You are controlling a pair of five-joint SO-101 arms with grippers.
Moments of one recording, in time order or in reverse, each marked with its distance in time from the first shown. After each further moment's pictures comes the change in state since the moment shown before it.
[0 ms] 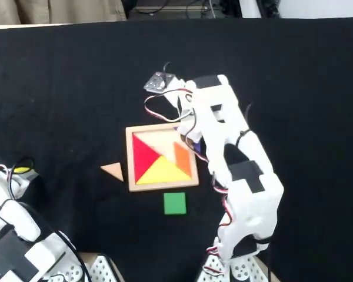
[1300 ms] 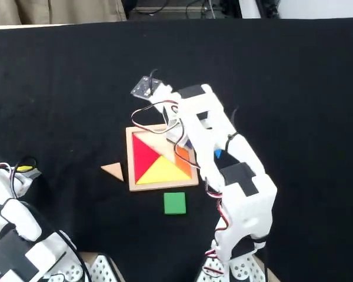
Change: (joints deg) left arm 1.1 0.0 0.0 0.0 0.0; right arm -5.6 -0.3 6.0 -8.8 -4.6
